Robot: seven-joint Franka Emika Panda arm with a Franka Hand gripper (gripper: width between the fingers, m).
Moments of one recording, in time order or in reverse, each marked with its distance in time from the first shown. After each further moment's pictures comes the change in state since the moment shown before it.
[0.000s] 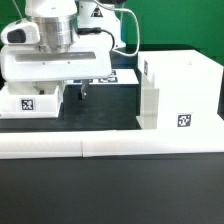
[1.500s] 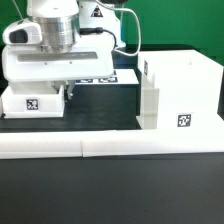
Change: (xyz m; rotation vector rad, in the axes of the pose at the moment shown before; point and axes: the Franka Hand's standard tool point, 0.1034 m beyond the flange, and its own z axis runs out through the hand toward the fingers) arm 0.003 -0.010 -0.003 -0.002 -0.008 -0.036
